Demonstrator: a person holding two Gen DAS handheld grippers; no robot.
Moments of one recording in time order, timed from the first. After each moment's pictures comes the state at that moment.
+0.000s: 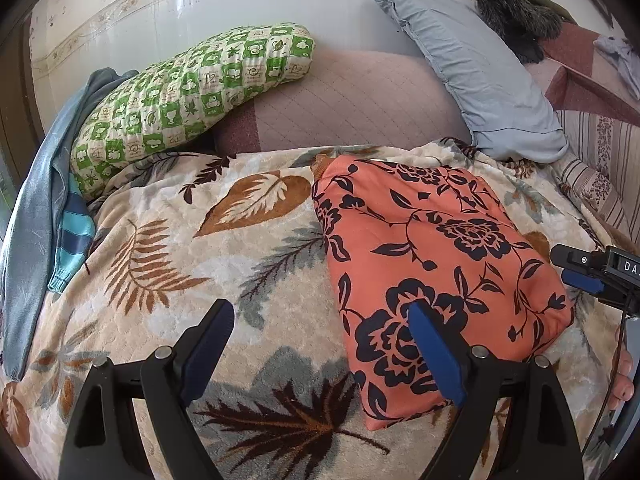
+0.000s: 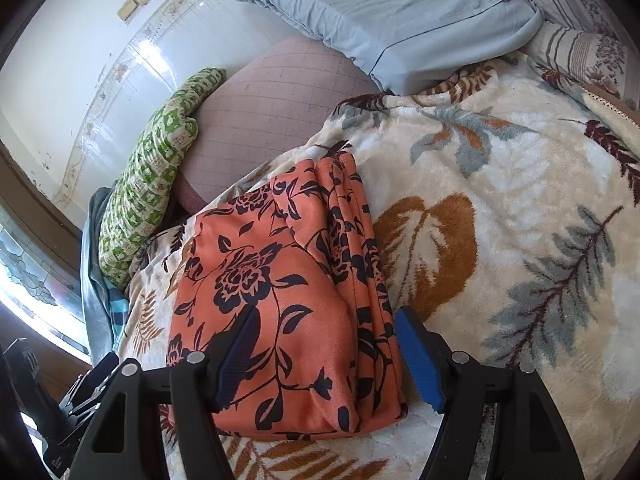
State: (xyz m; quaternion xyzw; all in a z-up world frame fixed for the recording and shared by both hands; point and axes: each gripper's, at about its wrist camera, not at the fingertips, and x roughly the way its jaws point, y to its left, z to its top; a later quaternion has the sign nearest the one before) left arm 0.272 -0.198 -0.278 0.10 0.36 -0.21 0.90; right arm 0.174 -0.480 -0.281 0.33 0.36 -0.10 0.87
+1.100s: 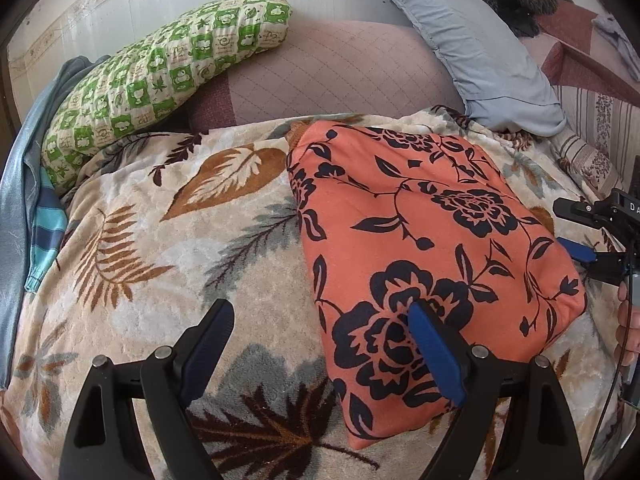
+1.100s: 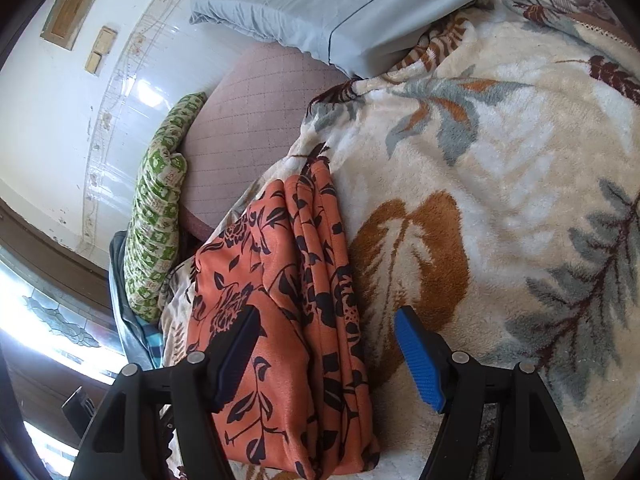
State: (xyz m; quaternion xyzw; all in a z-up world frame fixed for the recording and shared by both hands) left arm 0.286 -0.223 -0.307 0.11 0.40 -0.24 0.88; right arm 0.187 -0.536 -0.313 0.44 0.34 -0.05 0.83
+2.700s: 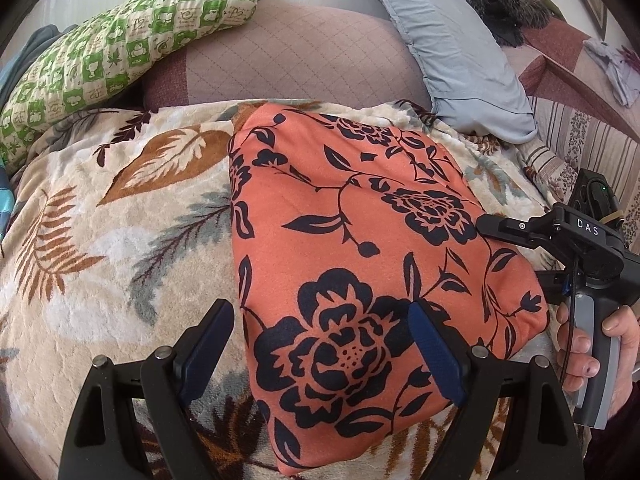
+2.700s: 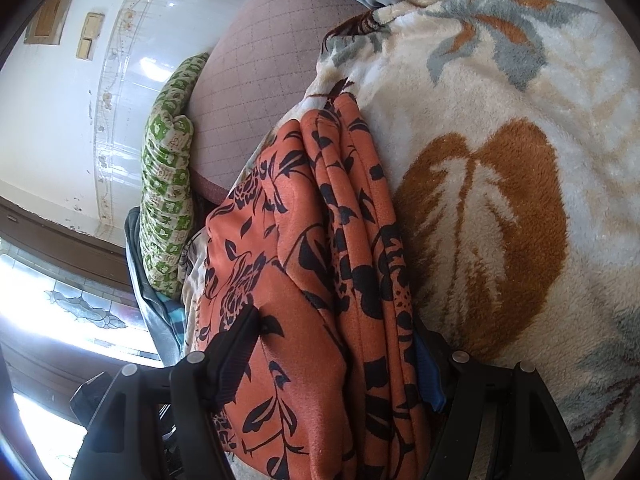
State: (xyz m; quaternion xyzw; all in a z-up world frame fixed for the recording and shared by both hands) left arm 0.295 -0.243 -0.317 0.06 0.43 -0.30 0.85; right arm 0.226 -0.520 -0.343 0.48 0.38 0.01 0.79
